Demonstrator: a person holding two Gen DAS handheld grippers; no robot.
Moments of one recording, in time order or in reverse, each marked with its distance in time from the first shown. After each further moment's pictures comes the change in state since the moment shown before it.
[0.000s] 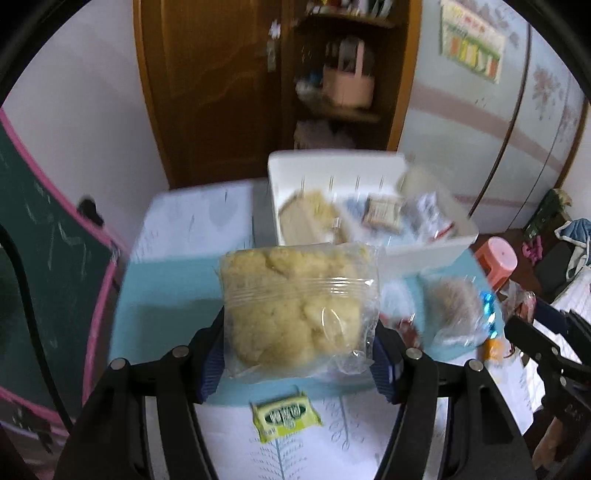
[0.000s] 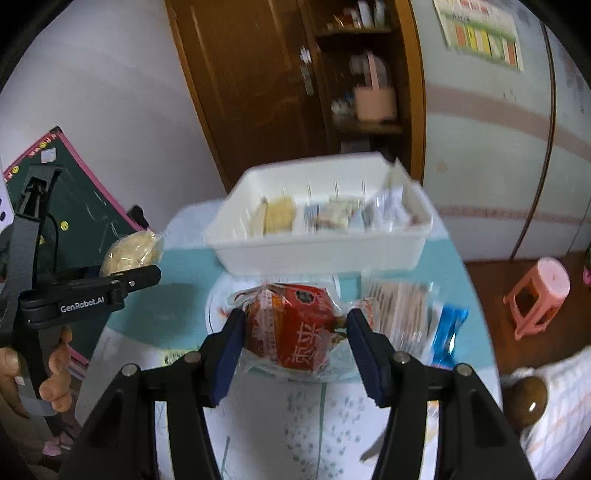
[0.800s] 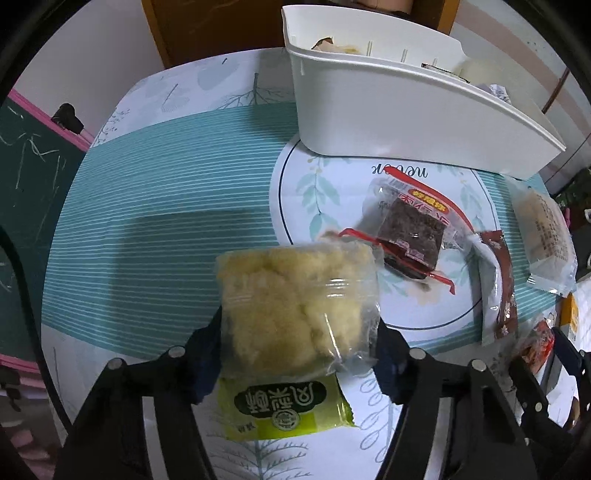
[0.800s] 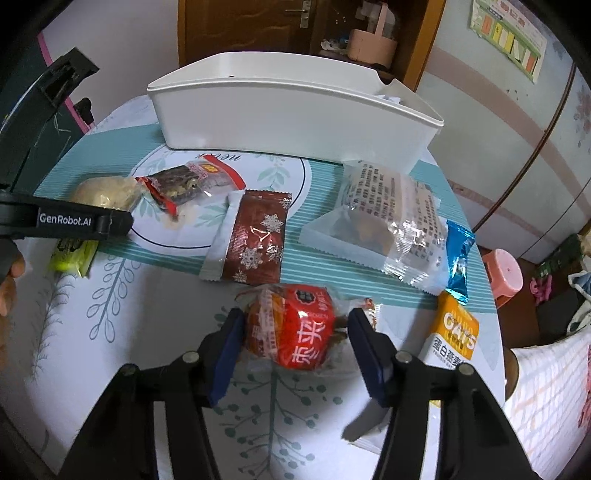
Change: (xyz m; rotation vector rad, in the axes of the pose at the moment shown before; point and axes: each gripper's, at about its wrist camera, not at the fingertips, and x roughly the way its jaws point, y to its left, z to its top) left arm 0.153 -0.001 -0.085 -0.080 0.356 0.067; right arm 0.095 0.003 -0.100 -0.143 0.286 -0.244
